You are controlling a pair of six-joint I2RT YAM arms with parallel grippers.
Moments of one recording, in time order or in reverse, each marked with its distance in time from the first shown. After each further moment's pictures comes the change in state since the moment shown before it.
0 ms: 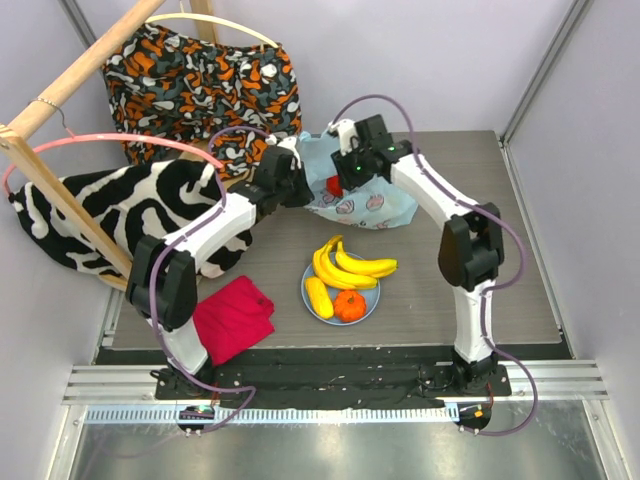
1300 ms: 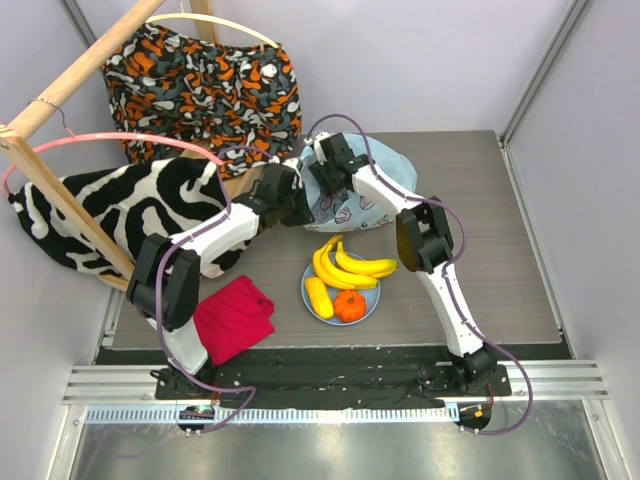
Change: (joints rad) left arm -0.011 -0.002 -0.134 0.019 0.056 -0.040; right arm 0.079 0.460 0.343 0.095 0.387 -0.027
